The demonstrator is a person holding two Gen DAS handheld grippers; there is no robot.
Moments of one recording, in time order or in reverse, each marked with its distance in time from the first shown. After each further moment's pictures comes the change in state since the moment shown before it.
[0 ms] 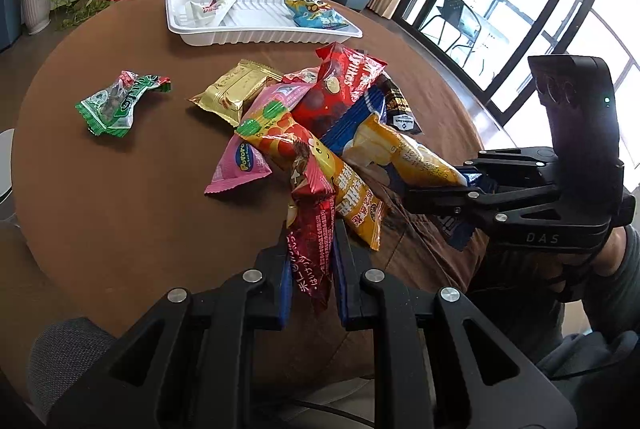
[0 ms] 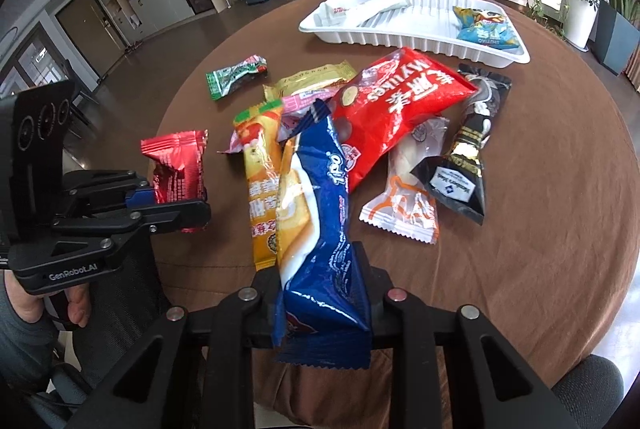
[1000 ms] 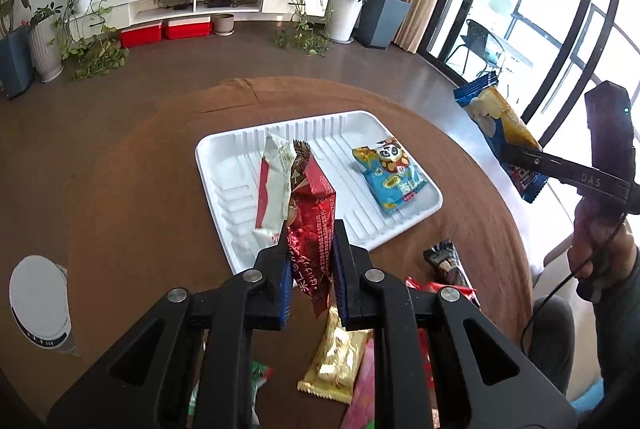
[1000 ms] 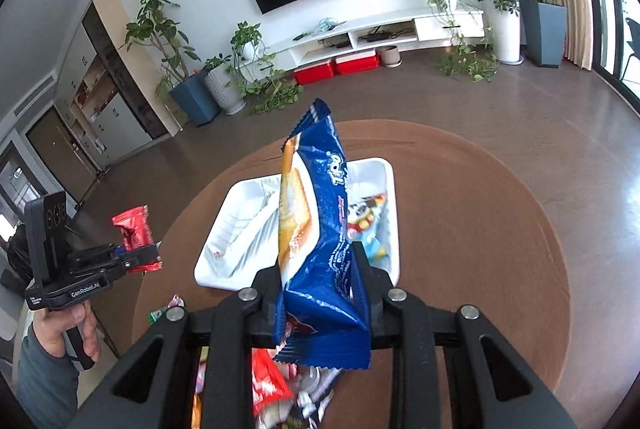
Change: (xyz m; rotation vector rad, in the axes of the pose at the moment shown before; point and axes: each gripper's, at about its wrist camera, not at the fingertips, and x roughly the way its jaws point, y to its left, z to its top) left arm 0.005 0.074 0.242 0.039 -0.092 0.110; right arm -0.055 -0.151 0.182 0.250 -0.324 -0.051
